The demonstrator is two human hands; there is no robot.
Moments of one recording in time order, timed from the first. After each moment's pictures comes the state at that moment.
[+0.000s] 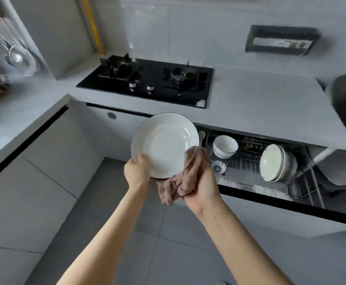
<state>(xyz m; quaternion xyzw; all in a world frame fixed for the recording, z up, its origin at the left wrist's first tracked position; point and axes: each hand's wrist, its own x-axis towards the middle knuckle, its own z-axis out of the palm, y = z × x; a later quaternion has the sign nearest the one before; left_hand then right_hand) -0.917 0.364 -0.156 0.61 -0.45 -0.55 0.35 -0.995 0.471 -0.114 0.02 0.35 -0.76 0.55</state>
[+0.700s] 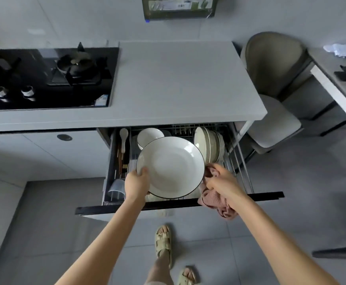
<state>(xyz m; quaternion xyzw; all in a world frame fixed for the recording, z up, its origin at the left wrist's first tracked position) -1.213 0.483 -0.232 0.55 -0.62 -0.55 0.11 -1.325 0.659 -0.199 -0.05 0.85 -0.40 0.34</state>
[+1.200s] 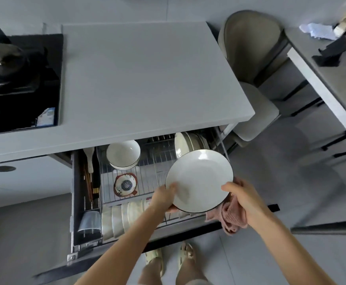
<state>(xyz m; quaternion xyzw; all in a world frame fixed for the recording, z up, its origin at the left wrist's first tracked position) -1.350 0.494 -0.299 0.44 -0.60 -0.64 -0.21 -1.421 0.675 -0.233 0.17 0.74 -0.57 0.32</state>
